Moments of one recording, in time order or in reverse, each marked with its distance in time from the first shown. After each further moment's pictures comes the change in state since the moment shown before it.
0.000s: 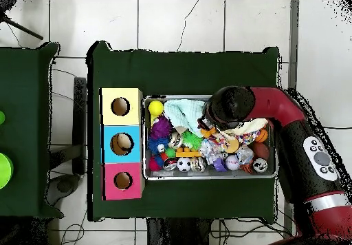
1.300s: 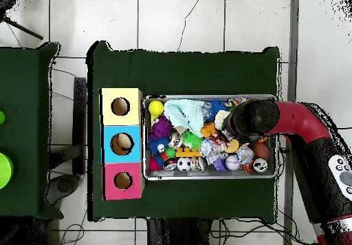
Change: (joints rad) arm -0.092 -0.059 -0.039 0.081 -0.009 0.000 0.000
